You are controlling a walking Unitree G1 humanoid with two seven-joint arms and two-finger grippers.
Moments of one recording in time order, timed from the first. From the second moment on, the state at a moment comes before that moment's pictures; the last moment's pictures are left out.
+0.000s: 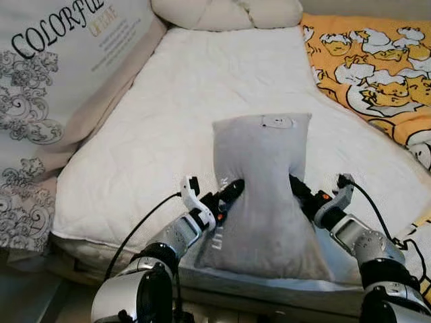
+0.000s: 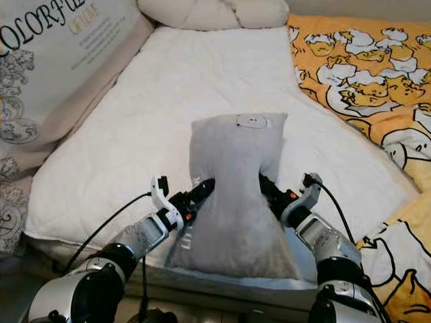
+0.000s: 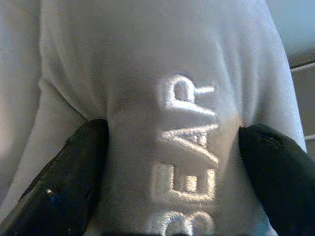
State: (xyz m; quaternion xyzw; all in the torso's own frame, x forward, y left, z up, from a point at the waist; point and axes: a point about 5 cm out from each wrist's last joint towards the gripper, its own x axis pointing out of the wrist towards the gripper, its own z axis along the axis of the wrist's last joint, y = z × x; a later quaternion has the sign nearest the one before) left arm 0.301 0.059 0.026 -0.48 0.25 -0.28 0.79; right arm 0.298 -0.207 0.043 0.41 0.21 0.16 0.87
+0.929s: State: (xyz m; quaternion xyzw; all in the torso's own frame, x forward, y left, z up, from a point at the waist) left arm 0.300 0.077 0.036 -0.42 0.19 -0.35 0.82; right arm 0.294 -0.190 0.040 0.41 0.20 0.18 0.87
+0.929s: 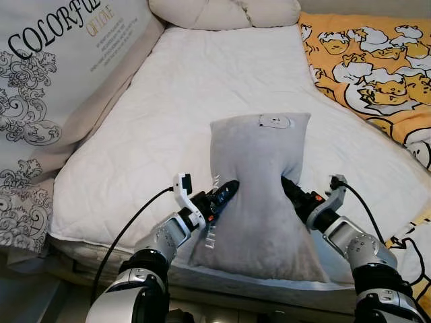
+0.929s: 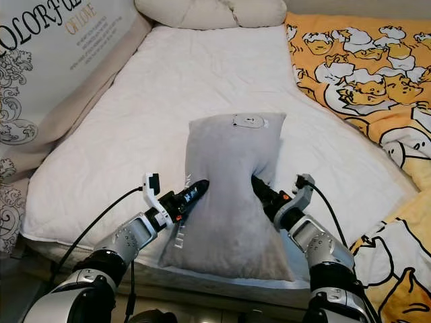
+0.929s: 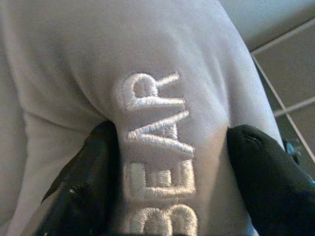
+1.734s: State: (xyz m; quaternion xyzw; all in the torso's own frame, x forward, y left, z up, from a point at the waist) left arm 0.328 0.075 0.092 -0.26 0.06 -0.39 0.88; right arm 0.310 -0.172 0.077 0.34 0.12 0.20 0.91
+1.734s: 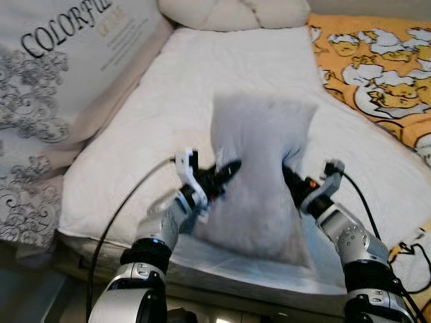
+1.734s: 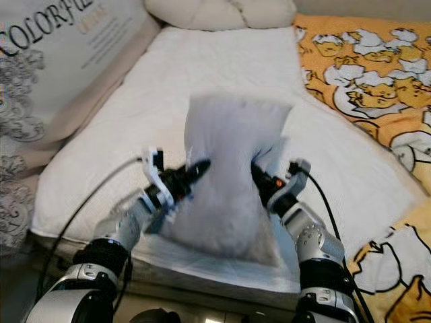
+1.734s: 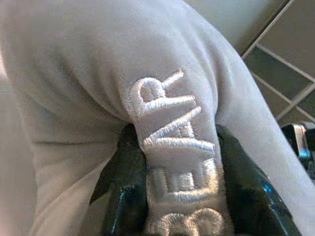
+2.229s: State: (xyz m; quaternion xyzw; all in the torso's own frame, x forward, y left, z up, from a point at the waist) left arm 0.327 0.087 0.126 -0.18 -0.03 -0.36 0.91; right arm 0.315 -0.151 0.122 0.27 0.00 0.19 0.94
